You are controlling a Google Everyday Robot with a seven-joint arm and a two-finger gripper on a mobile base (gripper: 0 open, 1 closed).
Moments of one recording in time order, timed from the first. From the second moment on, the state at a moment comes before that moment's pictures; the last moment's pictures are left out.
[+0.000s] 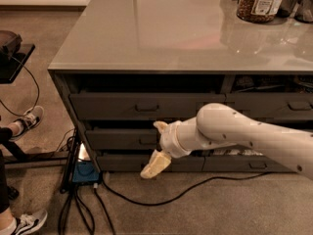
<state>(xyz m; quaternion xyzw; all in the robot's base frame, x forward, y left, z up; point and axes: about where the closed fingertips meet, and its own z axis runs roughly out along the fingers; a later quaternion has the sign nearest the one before) 0.510 0.016 0.660 -0.58 0.71 0.22 0.33</state>
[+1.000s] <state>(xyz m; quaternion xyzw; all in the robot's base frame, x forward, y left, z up) 0.570 -0.044 0.676 -0.60 0.72 0.08 0.34</state>
